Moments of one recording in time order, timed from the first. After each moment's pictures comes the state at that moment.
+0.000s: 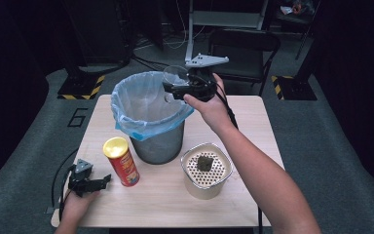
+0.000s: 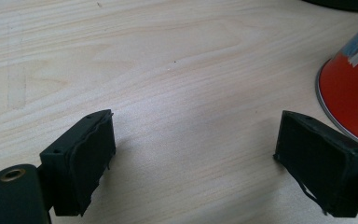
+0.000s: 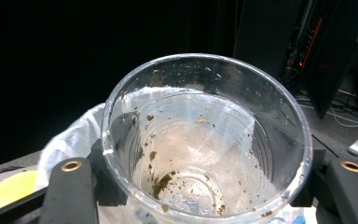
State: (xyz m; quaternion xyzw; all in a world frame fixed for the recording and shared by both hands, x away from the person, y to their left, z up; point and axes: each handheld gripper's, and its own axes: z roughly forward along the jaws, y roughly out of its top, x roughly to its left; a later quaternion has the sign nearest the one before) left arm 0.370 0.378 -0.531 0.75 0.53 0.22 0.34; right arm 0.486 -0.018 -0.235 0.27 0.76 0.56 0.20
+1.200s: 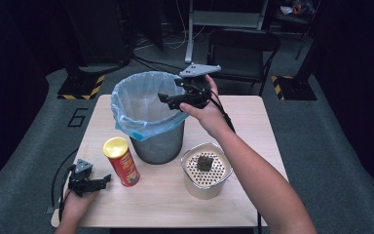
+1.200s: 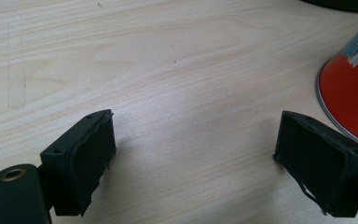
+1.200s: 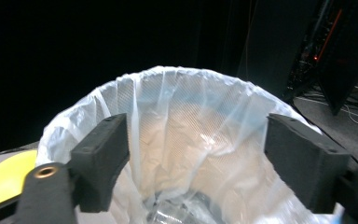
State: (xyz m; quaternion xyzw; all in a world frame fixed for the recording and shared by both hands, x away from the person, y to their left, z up) left arm 0.370 0.379 -0.531 0.75 0.53 0.23 0.33; right arm 0.484 -0.010 -0.256 0.25 0.78 0.55 0.18
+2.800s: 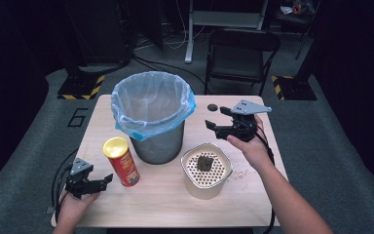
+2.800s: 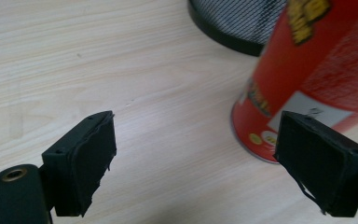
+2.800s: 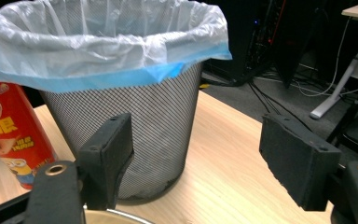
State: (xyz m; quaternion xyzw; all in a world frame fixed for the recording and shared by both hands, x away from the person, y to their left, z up) left arm 0.344 0.359 -0.484 0.75 0.50 0.22 0.37; right arm 0.438 -0.130 -0.328 0.30 0.76 0.53 0.23
